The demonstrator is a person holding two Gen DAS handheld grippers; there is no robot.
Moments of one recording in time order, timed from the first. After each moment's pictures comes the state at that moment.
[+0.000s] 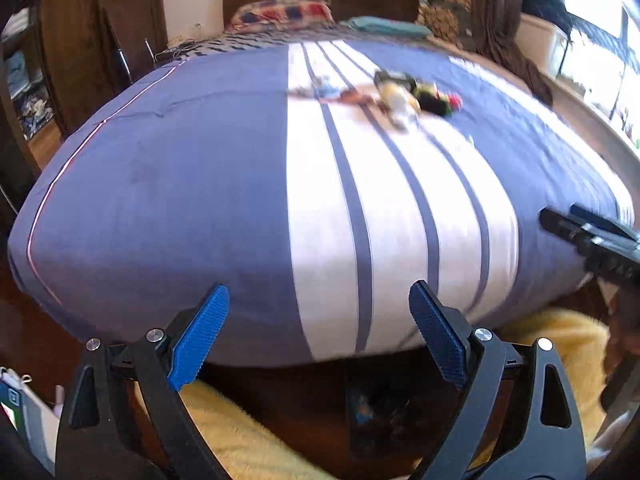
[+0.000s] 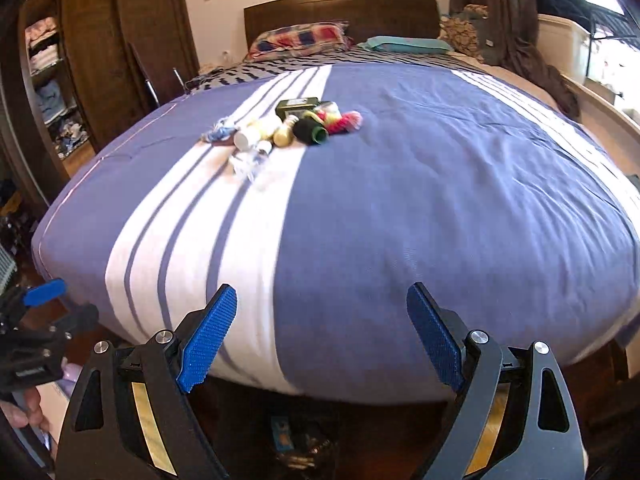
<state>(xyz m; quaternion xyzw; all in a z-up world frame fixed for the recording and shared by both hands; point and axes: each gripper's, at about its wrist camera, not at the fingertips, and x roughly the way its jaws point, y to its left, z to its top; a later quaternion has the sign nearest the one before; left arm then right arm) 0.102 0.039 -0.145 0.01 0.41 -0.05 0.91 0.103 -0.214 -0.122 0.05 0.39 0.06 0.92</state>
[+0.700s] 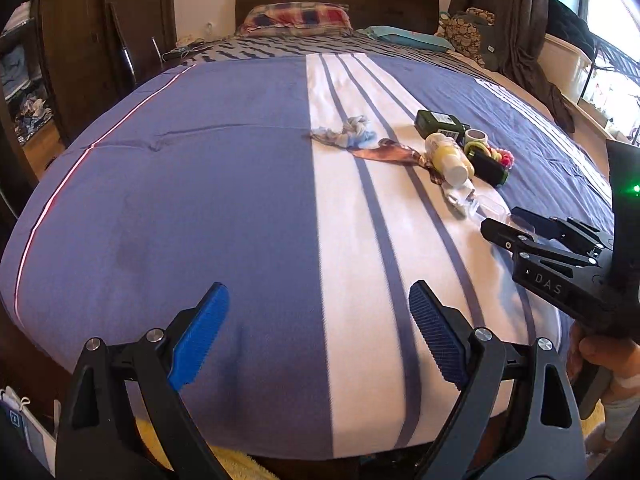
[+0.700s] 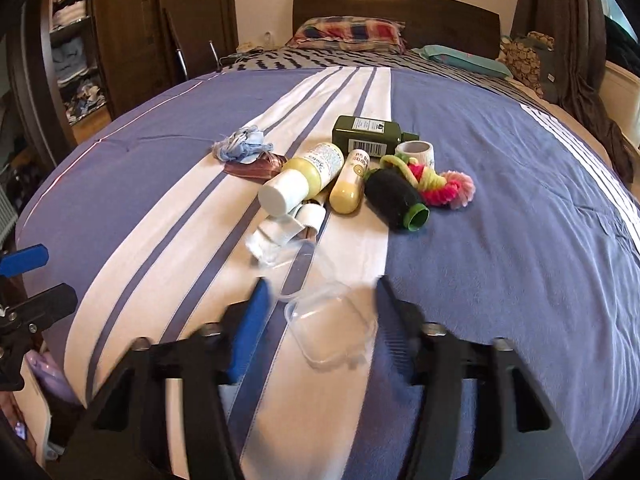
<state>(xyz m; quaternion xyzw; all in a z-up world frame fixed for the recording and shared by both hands) 0.200 0.049 -0.129 0.00 0.41 -0.03 0.91 0.229 -0.152 -0.129 -0.03 0.39 0.12 0.91</state>
